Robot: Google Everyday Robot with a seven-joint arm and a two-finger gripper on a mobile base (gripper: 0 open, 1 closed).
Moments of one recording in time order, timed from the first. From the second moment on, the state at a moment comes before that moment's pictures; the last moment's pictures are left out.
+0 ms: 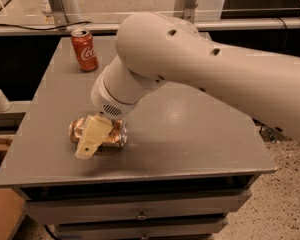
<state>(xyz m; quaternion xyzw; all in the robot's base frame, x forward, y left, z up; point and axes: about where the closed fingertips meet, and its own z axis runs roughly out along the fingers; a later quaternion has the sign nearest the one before) 0.474 0.126 0.860 -0.65 0.68 0.16 0.29</state>
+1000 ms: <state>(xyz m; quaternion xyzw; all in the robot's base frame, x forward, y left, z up) 0.479 0.119 0.846 -0.65 0.71 0.11 0.24</state>
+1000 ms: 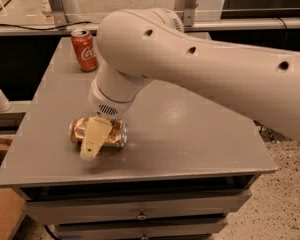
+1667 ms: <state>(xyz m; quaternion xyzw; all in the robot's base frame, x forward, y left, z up) 0.479 0.111 0.840 -0.66 0.71 0.09 0.21</state>
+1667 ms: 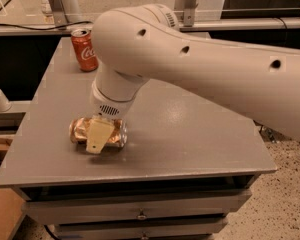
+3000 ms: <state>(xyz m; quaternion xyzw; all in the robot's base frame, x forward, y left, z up) 0.490 0.104 0.854 -0.62 0.74 0.12 0.23</state>
